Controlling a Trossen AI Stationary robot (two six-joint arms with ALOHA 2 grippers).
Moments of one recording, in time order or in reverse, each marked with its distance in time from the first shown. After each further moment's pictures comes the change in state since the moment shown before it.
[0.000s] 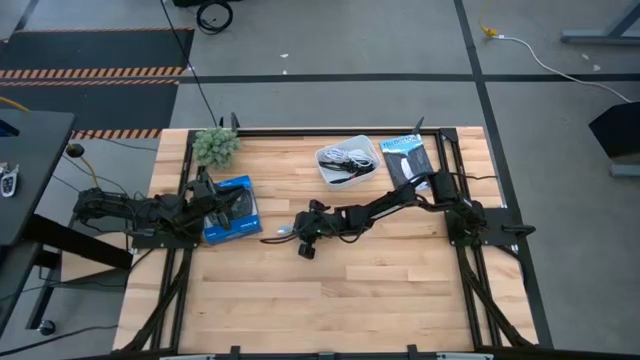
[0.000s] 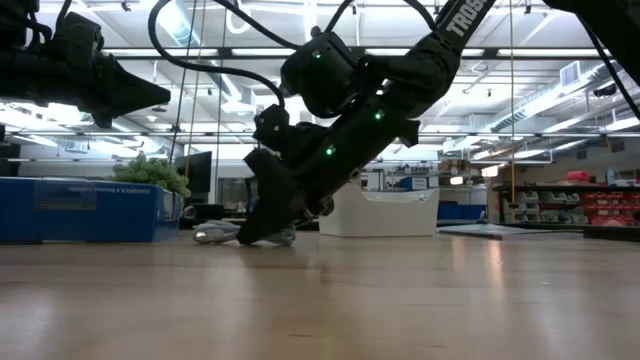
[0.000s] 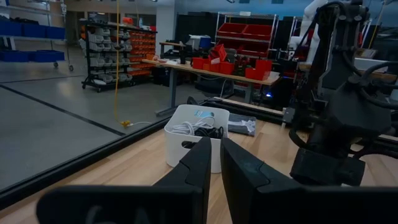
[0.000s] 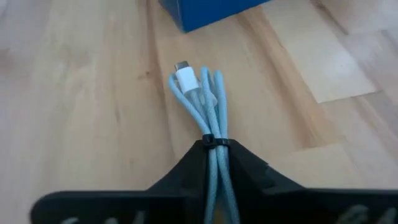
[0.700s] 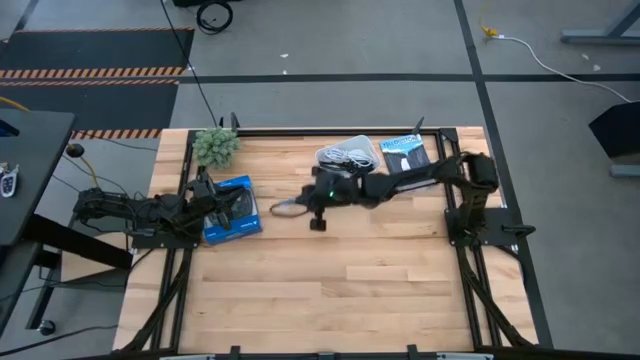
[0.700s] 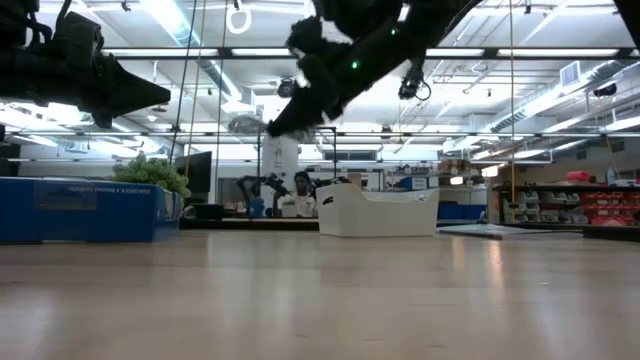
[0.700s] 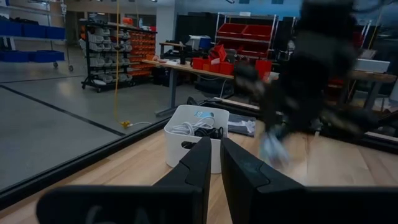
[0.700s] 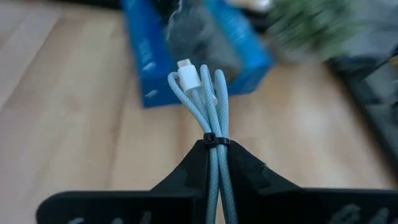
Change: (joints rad) left arm 0.000 0.000 0.000 0.002 0.000 0.000; right arm -0.133 -0.338 -0.003 -0.200 -0.063 -0.388
